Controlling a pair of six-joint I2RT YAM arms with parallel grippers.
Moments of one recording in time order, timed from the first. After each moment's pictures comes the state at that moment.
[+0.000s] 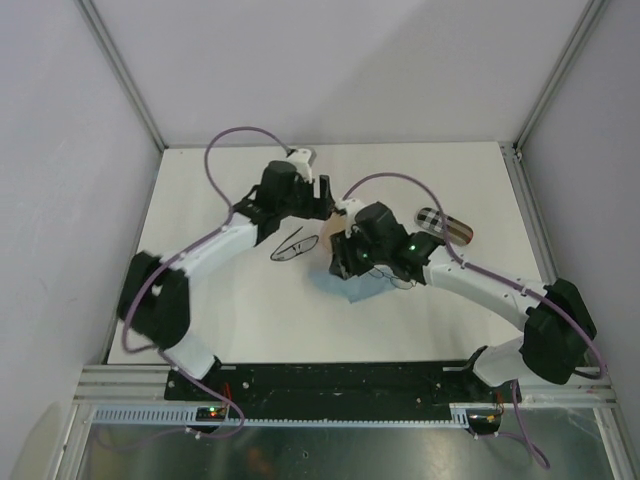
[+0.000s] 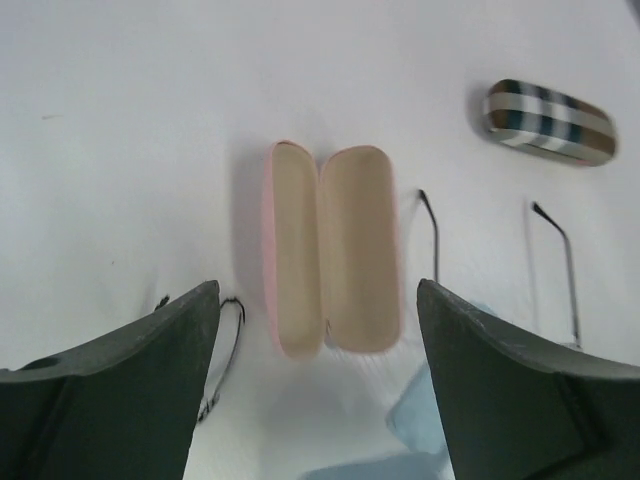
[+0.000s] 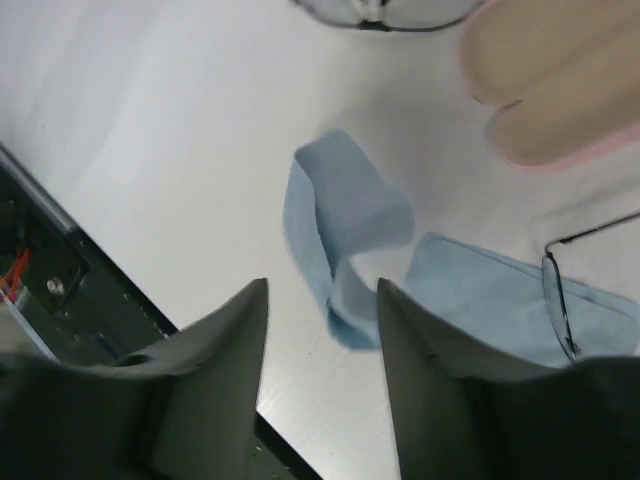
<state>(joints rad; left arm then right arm) -0.53 1.68 1.22 -0.08 0.09 -0.29 0.79 1.42 1.07 -0.35 -0.15 0.32</state>
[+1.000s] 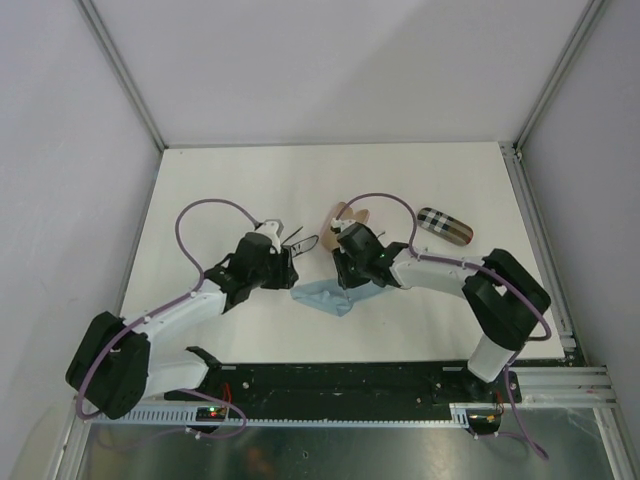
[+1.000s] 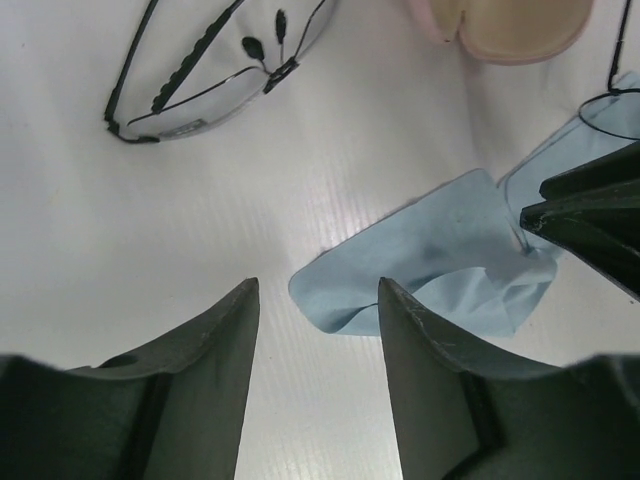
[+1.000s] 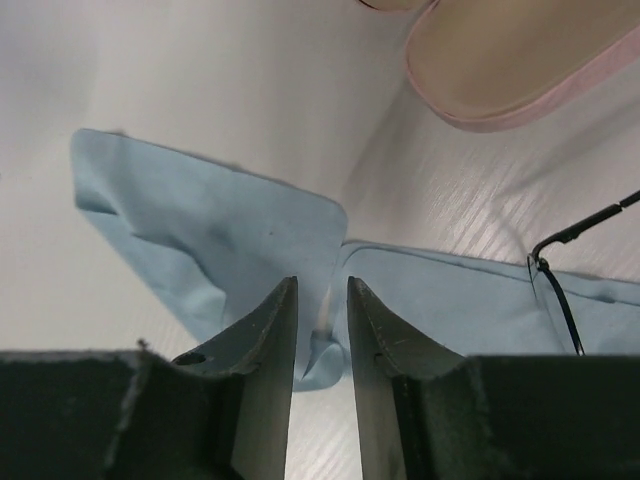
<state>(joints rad) -0.56 1.19 0.58 -0.13 0.01 -0.43 0.83 1.67 1.00 -0.23 0.02 0.41</state>
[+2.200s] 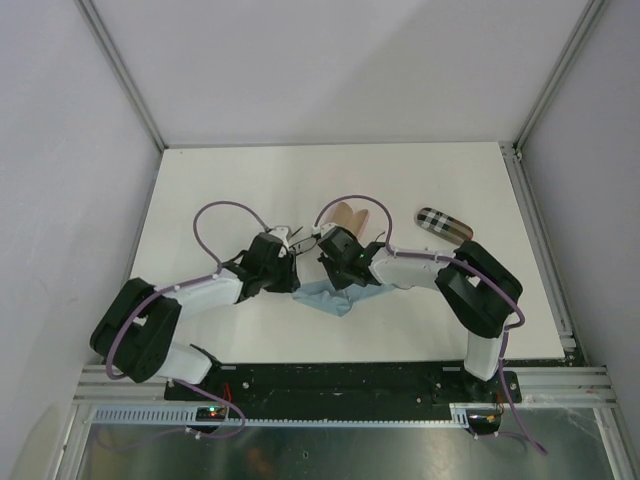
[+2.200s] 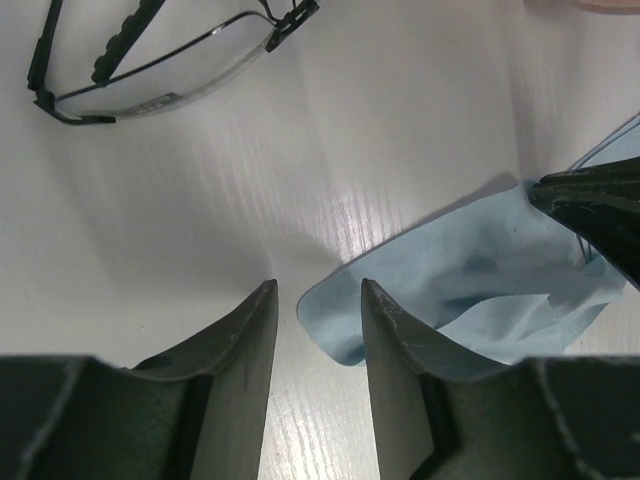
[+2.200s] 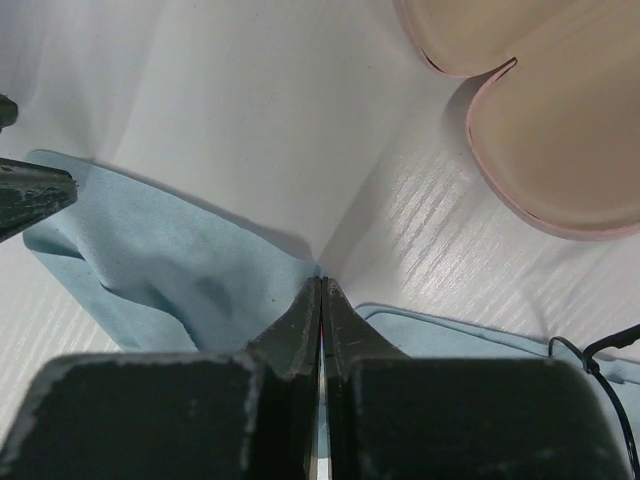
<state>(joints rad) -0.55 1.40 0.59 -0.07 0.04 -0.44 0.89 1.84 1.12 -0.25 0.12 0.29</state>
